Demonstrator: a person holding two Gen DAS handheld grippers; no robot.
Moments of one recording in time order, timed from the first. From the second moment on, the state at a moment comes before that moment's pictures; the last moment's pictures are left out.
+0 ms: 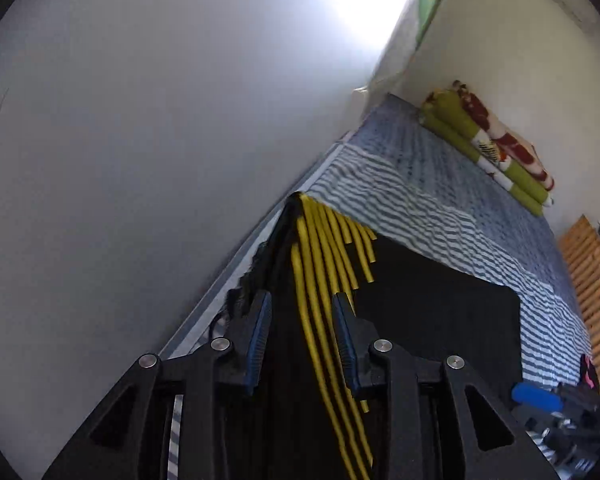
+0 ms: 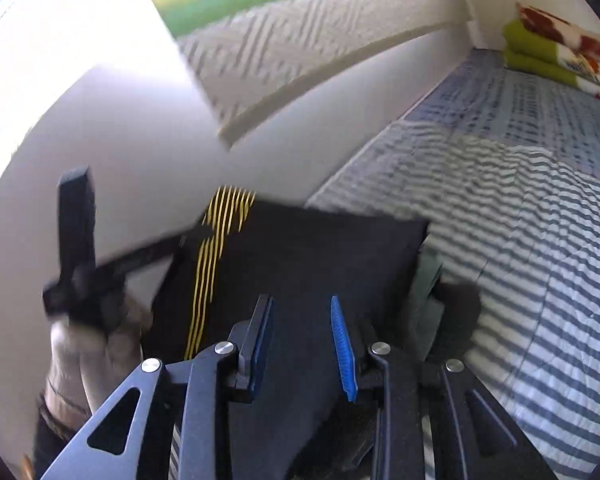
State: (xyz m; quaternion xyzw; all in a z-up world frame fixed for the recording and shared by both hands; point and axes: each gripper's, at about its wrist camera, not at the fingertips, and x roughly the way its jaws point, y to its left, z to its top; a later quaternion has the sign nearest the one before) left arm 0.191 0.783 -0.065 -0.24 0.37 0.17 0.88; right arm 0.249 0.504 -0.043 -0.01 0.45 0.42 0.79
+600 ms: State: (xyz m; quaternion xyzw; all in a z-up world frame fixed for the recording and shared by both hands) left arm 0.040 0.570 -0.006 -0.22 0.36 0.15 0.89; right arm 0.103 0.345 -0.025 -0.09 0.46 0.33 0.82
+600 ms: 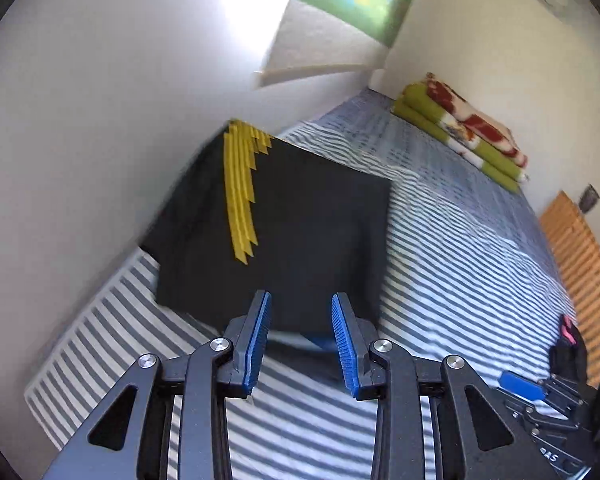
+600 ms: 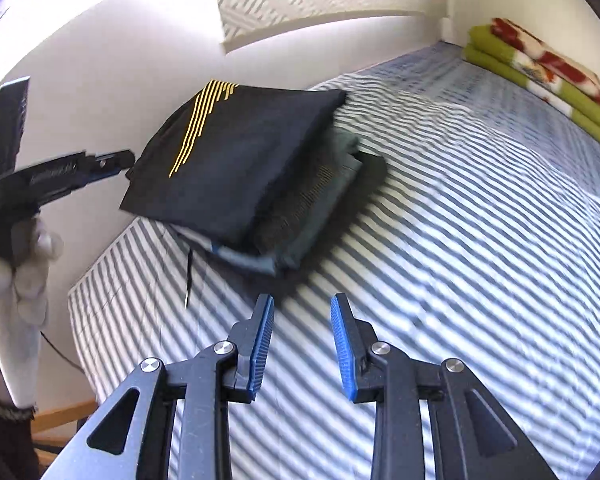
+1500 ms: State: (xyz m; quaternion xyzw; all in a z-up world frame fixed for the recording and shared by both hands) left arm -0.245 0.248 0.065 -0.12 0.33 0.11 0.93; right arm -0.111 0.075 0.037 -0.04 0.39 0.23 0.89
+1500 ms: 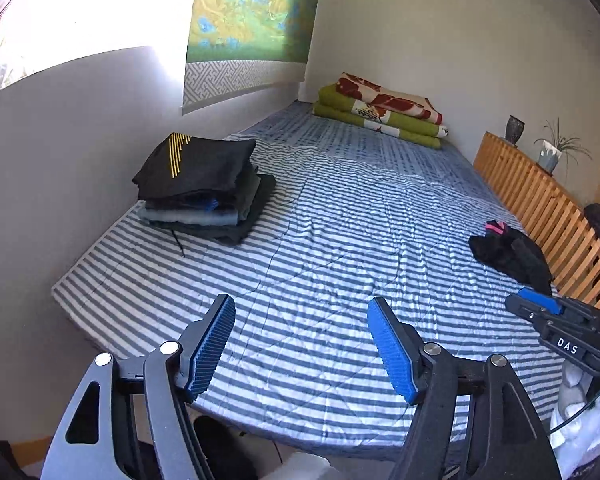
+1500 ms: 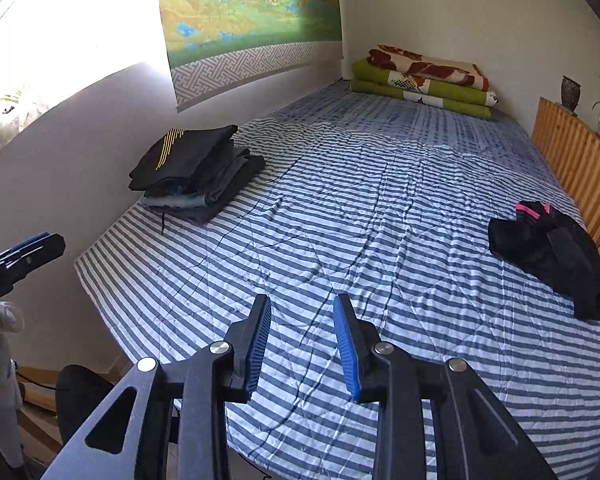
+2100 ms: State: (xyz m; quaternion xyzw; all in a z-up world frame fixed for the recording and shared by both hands) left arm -0.296 0.254 -0.001 -0.15 0.36 0.14 0.91; right arm -0.188 0.054 0.008 -0.05 0.35 0.16 0.92
